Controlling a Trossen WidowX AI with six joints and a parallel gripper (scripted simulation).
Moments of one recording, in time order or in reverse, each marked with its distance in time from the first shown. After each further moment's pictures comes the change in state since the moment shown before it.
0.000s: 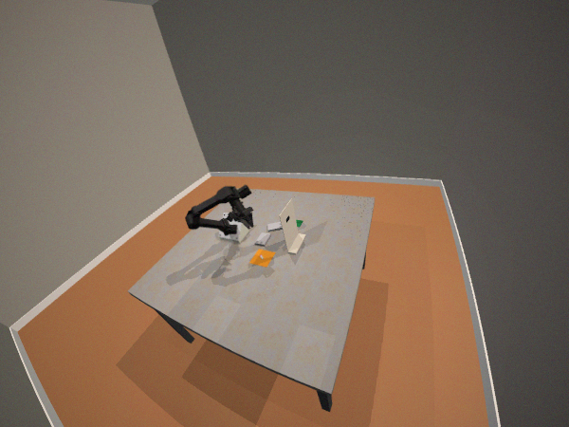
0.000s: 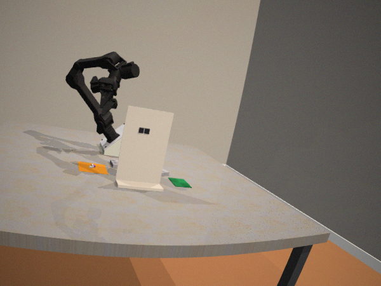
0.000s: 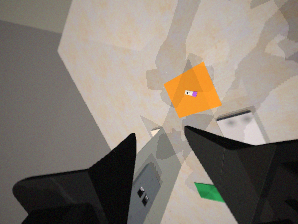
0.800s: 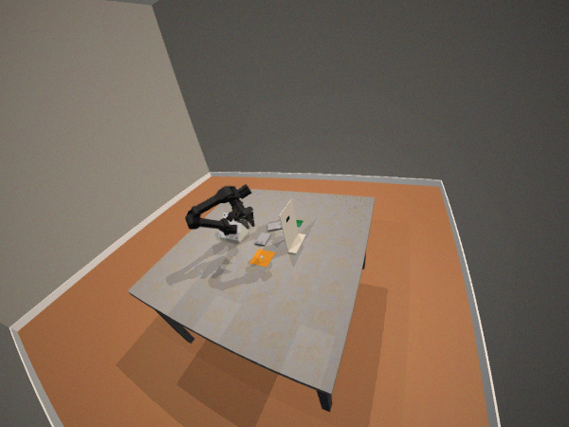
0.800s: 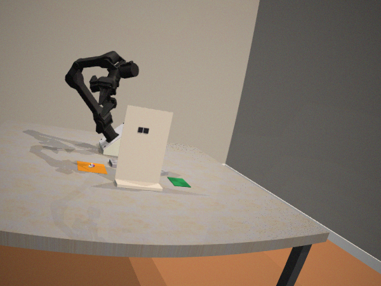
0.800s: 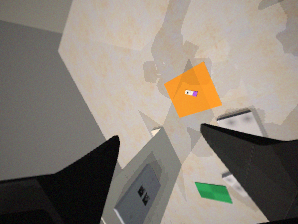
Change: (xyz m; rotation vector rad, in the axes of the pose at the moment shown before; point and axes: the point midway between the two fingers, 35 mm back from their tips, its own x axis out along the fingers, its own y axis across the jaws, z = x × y) arm -0.001 0.001 0.000 0.001 0.001 0.002
